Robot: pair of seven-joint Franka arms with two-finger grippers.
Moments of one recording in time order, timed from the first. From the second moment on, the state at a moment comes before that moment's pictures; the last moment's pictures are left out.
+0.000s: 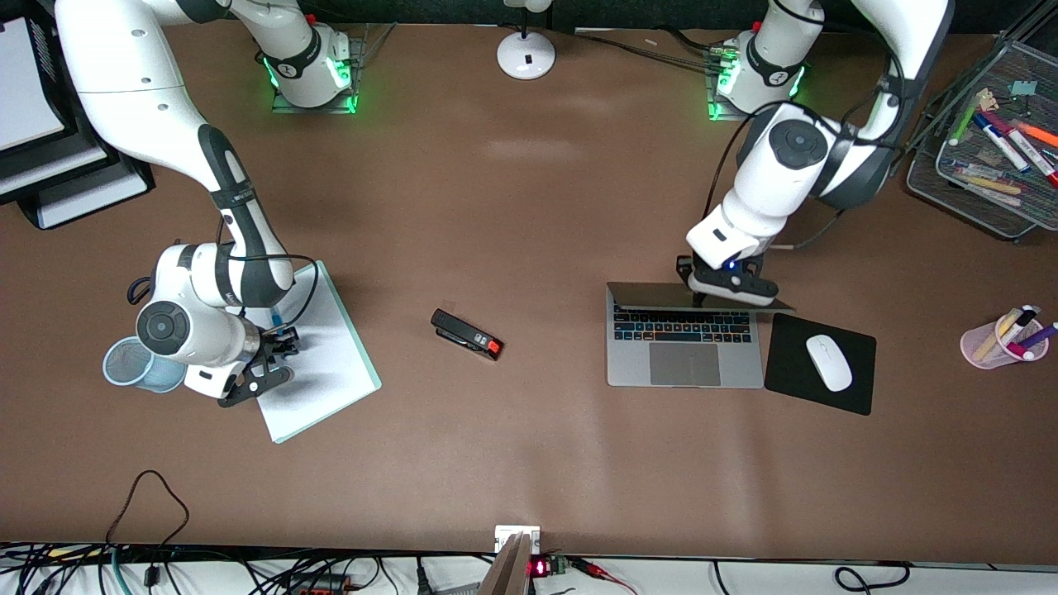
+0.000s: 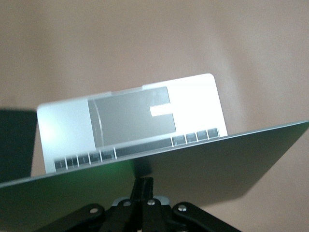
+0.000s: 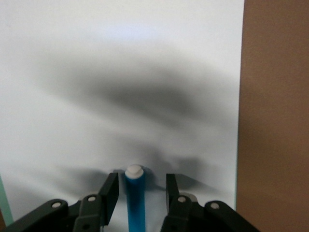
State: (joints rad) left arm 0.09 0.24 -0.45 -2.14 0.21 2.61 -0.30; right arm 0.11 0.73 -0.04 -1.62 -0.01 2.25 -0.36
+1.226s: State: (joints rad) left arm 0.09 0.58 -0.42 -1.88 0.36 2.65 -0.30; right arm 0.11 0.73 -0.04 -1.62 -0.01 2.25 -0.36
